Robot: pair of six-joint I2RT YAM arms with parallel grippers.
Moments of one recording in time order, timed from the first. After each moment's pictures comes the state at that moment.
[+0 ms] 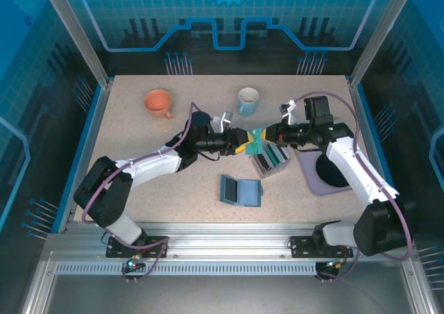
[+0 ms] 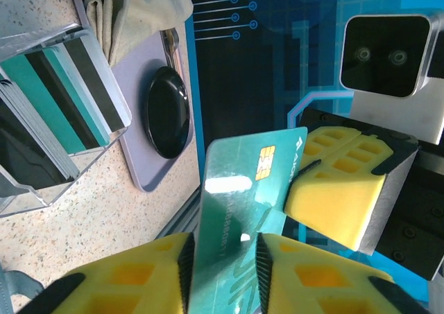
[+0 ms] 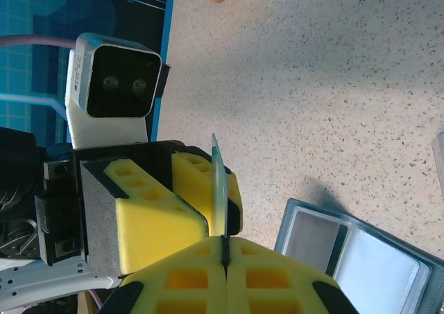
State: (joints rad) left arm -0.60 1.60 0.94 0.37 0.69 -1.26; right arm 0.20 1.31 1.09 -0.62 -0.83 0.54
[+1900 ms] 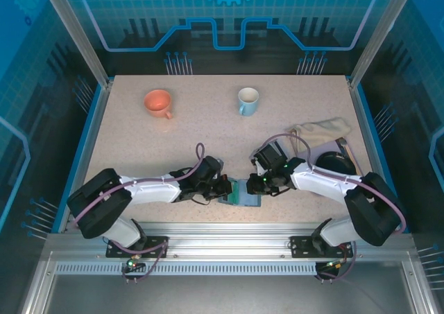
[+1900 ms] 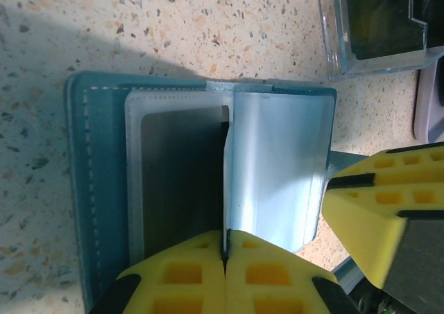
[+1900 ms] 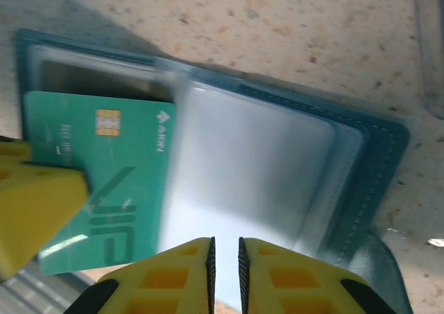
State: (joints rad) left arm -0.84 1.52 0.63 0.05 0.23 -1.07; right arm 0.67 1.42 0.70 -0.47 -0.26 0.63
